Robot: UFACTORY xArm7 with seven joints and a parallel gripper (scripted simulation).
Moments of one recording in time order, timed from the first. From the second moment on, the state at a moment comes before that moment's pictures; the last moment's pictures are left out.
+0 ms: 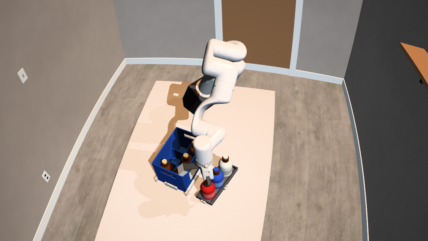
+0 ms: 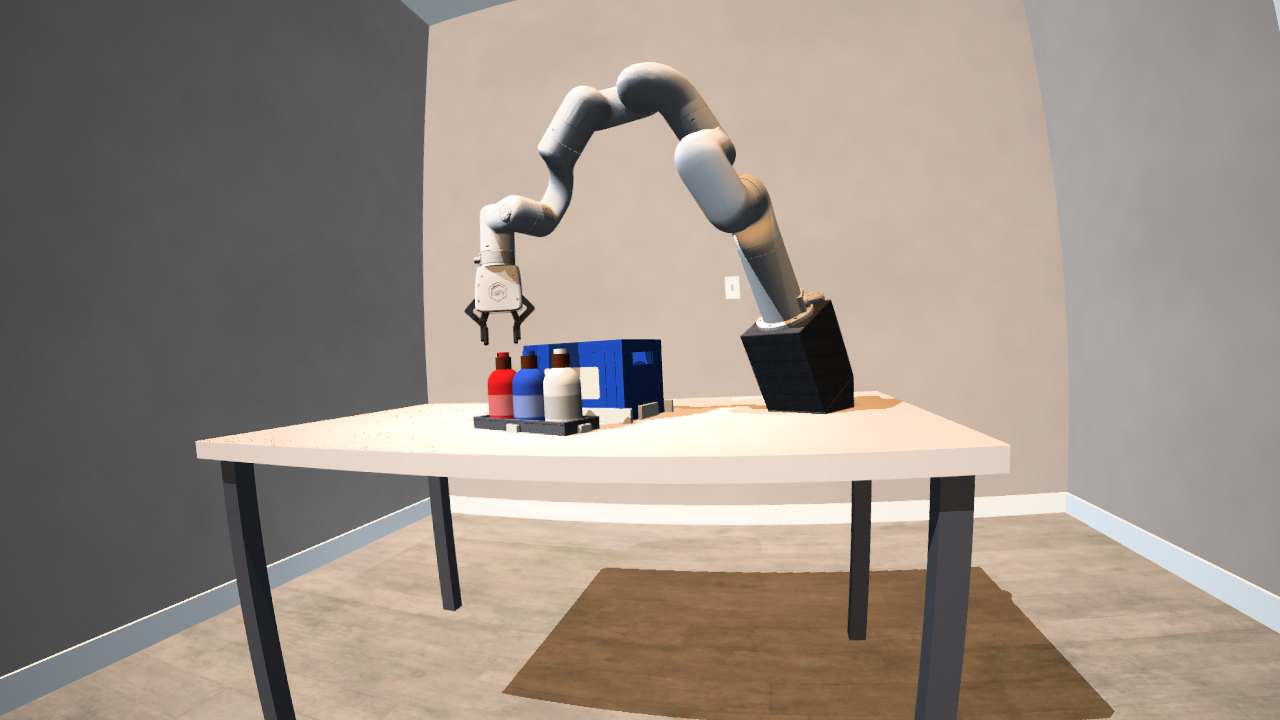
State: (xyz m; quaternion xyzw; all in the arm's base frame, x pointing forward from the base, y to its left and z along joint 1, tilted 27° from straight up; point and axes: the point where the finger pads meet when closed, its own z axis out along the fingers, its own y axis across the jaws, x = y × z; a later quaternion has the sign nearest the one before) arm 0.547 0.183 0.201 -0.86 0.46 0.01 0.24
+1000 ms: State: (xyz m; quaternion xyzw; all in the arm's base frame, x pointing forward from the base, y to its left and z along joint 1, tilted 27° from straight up) arm 0.549 0.188 0.190 -0.86 0.46 0.01 0.24
